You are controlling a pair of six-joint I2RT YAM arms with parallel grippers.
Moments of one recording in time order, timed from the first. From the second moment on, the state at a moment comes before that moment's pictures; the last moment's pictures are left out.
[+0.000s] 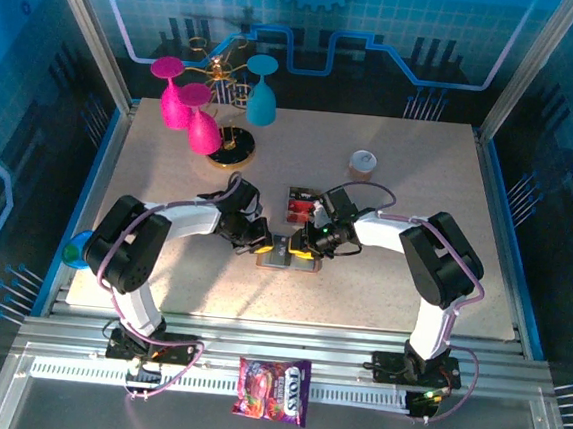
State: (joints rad) left arm -0.43 1.74 0.91 -0.34 0.49 -0.85; right arm 0.55 1.86 0.99 -0.24 -0.63 0.75
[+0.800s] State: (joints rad) left arm -0.43 1.75 0.91 -0.33 0.49 -0.85; right arm 0.55 1.87 0.99 -0.21 -0.66 0.77
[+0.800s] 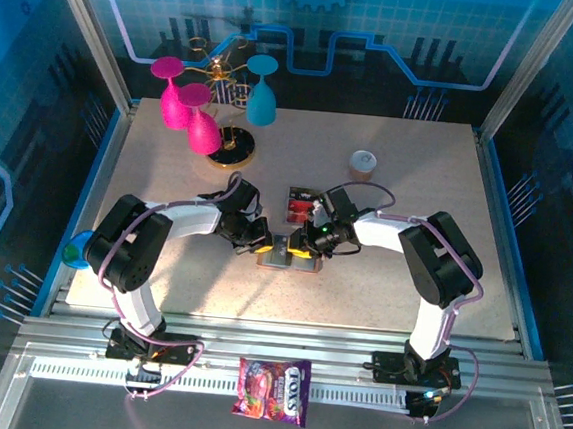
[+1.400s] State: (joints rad) left arm -0.43 1.75 0.91 -0.33 0.49 -0.85; right arm 0.56 1.89 1.00 -0.22 -0.66 0.77
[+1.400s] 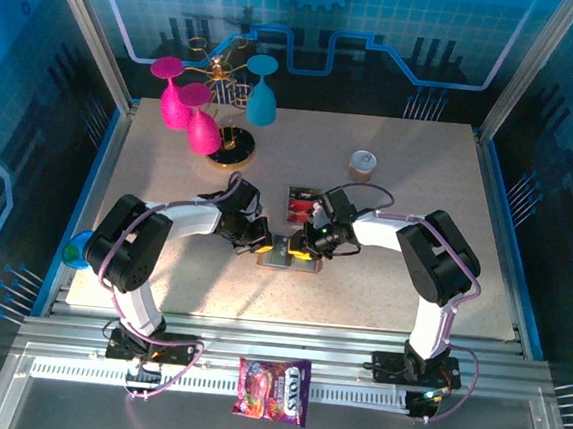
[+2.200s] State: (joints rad) left arm -0.43 1.75 0.91 -0.33 0.49 -0.85; right arm 0.52 1.85 0.95 -0.18 -0.68 0.79
